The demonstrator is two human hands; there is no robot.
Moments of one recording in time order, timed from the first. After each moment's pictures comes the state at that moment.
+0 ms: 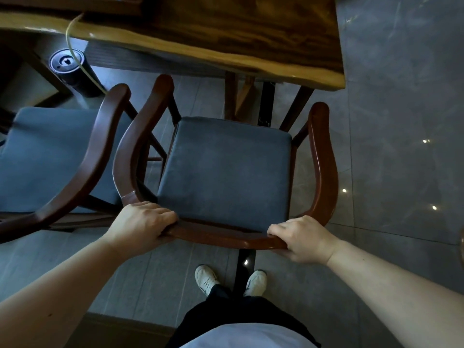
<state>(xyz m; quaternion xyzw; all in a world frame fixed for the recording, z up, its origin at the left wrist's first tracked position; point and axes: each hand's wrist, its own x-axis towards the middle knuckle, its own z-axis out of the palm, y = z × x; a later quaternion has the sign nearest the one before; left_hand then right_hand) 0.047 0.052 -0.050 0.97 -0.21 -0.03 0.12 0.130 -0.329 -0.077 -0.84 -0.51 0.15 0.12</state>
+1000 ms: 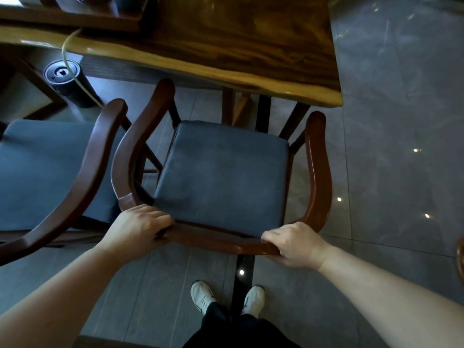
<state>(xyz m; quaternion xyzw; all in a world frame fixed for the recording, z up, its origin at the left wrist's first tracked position) 0.082 0.068 -0.061 0.97 -0.18 -0.01 0.13 0.161 -0.308 -0.088 -0.84 -0.52 0.11 0.12</state>
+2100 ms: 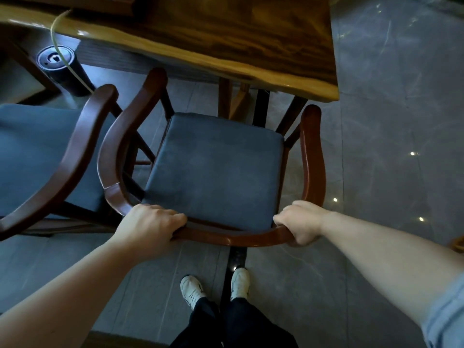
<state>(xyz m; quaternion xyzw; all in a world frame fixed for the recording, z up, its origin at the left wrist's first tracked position) 0.079 0.009 -0.067 0.98 -0.17 -0.07 0.07 0.224 -0.339 -0.099 -0.80 -0.49 0.33 -0.12</state>
